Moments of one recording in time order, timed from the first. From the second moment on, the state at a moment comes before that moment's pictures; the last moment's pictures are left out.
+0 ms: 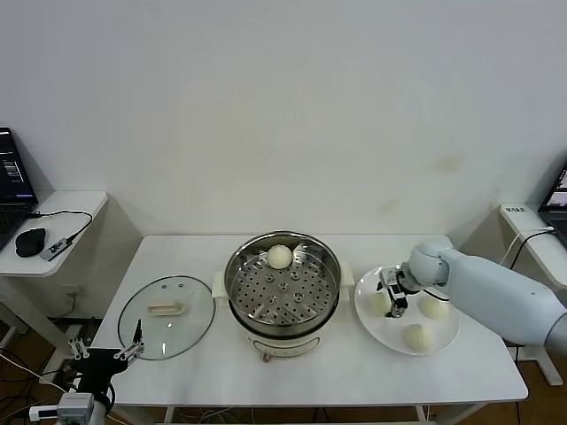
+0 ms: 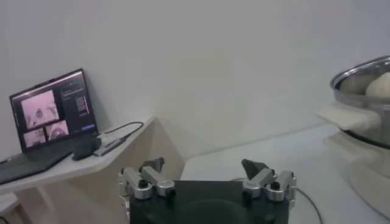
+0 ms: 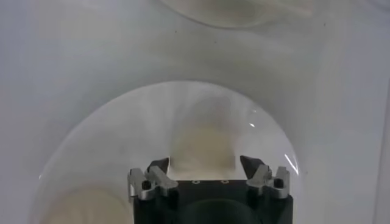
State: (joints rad) left arm 1.73 -1.29 -0.79 -2.16 -0.07 0.17 -0.09; right arm 0.00 0.79 -0.93 1.20 -0.08 -0.23 -0.91
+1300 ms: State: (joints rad) left arm 1.72 -1.28 -0.76 -2.20 -0.07 0.18 -0.09; right arm 0.63 0.71 -1.26 1.53 0.35 -0.41 -0.90
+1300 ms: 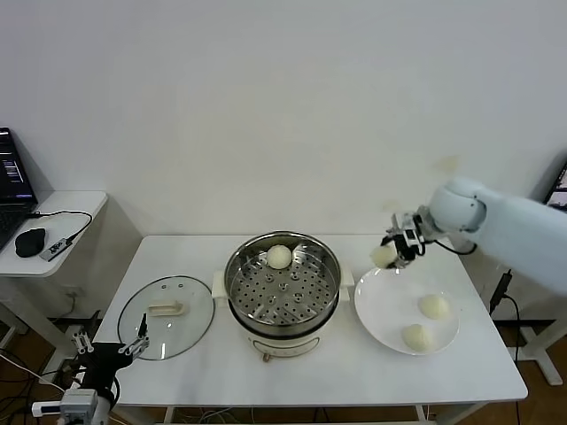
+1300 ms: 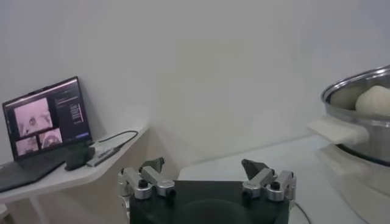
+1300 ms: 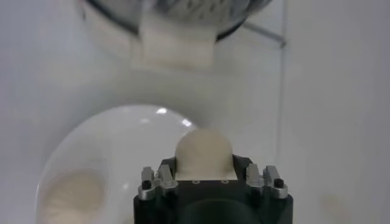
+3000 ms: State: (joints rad) left arm 1.71 -1.31 -0.78 -2.20 -0.08 0.18 -0.09; right arm 0.45 1.36 -1.28 1.28 0.60 -0.72 -0.67
